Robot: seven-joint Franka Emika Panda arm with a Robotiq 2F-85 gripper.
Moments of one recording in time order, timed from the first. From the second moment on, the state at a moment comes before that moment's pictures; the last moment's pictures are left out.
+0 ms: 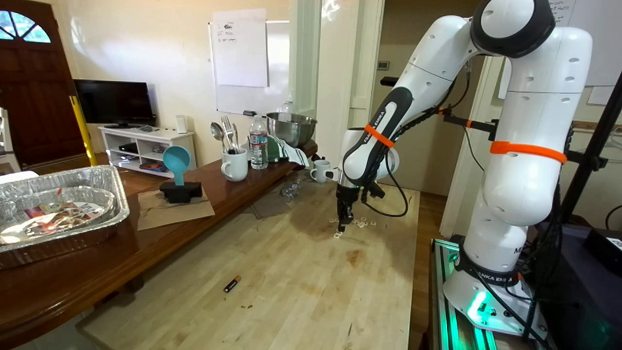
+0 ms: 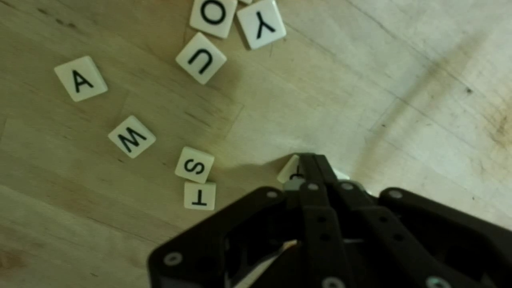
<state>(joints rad) -0.17 0.03 -0.05 -2.74 0.17 2.82 -0.93</state>
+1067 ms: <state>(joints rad) -0.17 0.00 -0.06 -2.74 0.17 2.82 -0.92</state>
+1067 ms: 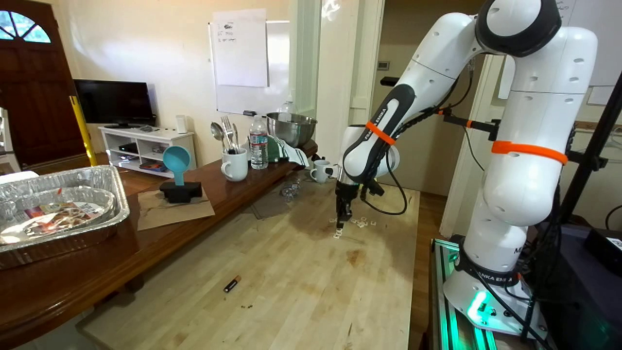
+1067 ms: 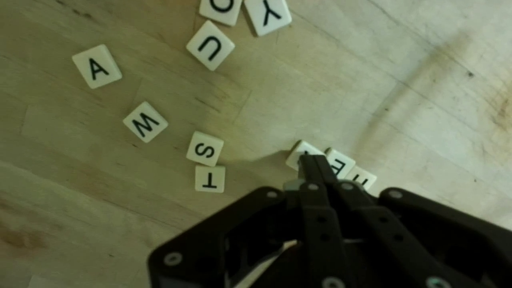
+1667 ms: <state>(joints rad) -0.17 0.01 -0.07 -2.74 0.19 2.82 -0.81</state>
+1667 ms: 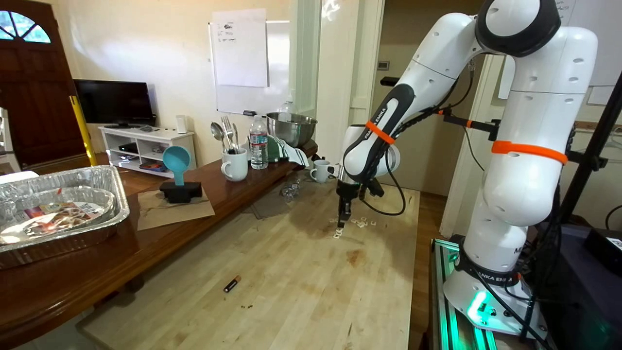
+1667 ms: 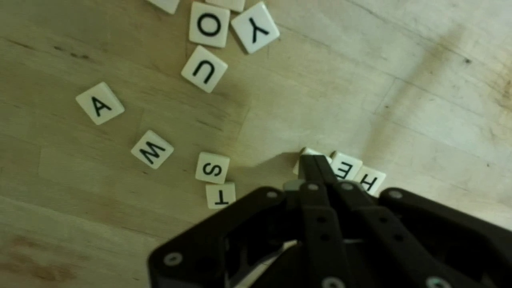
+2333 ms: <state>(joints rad) -0.17 0.03 -0.07 -2.74 0.20 2.82 -0.76</state>
